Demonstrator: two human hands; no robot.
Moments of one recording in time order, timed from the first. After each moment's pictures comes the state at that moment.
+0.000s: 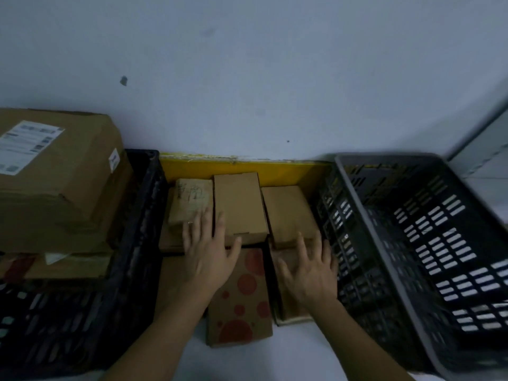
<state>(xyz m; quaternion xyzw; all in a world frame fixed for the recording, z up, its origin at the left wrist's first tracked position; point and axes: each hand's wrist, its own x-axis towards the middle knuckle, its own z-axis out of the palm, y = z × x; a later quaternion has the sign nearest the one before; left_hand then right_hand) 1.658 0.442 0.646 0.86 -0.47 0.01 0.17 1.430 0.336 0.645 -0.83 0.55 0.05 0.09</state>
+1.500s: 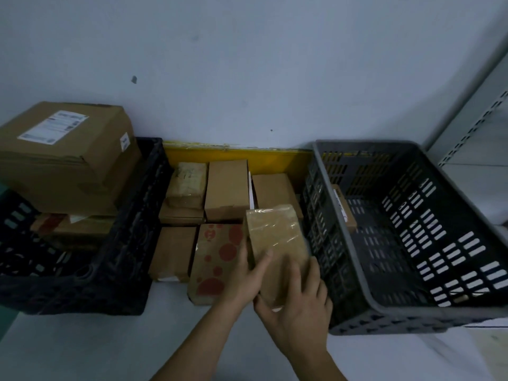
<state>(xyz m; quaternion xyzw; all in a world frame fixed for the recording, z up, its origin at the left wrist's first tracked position) 1.460 0.493 0.688 0.66 -0.23 -0.45 0.55 1.321 0.475 0.676 -0.83 0.53 -0.14 0.12</state>
